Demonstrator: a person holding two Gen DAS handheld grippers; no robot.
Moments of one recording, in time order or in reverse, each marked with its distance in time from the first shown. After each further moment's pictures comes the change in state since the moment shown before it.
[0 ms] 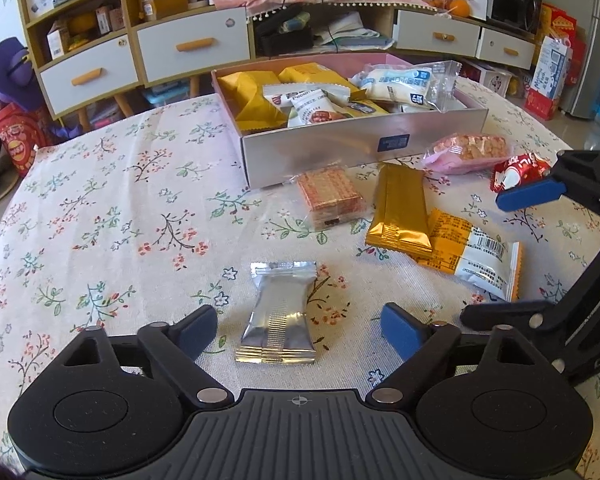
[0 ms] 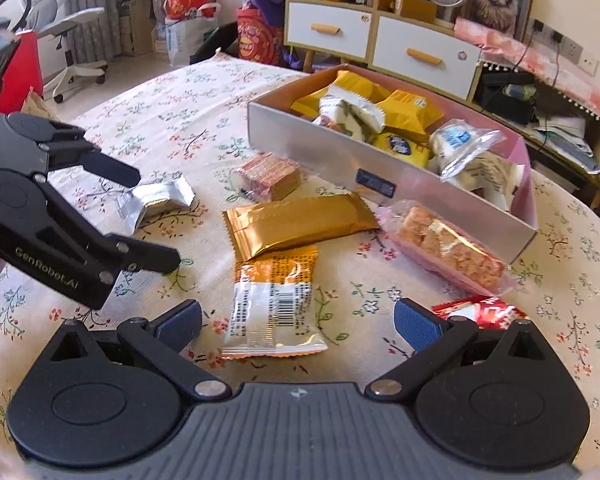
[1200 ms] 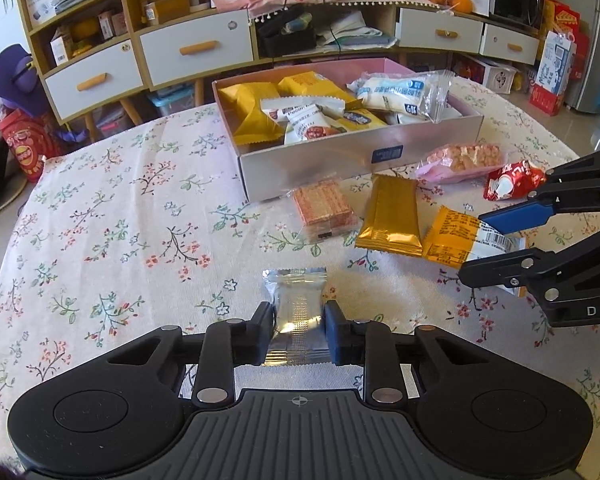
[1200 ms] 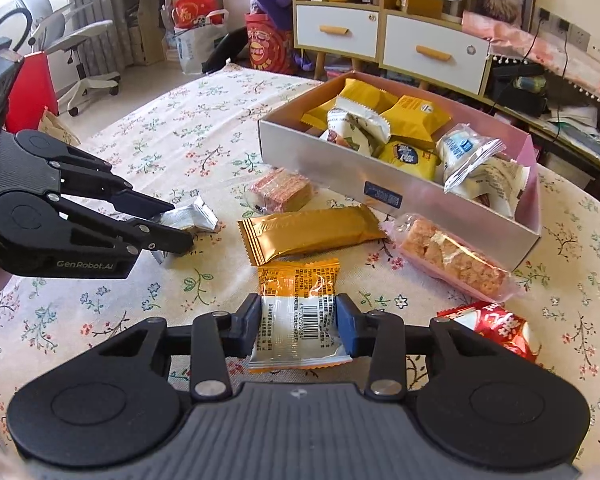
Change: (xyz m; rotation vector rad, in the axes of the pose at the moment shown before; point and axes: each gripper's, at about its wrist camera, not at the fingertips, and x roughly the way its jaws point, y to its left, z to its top) left arm -0.014 -0.011 0.013 0.013 0.011 0.030; right arm -0.018 -0.012 0.011 0.053 -0.006 0.072
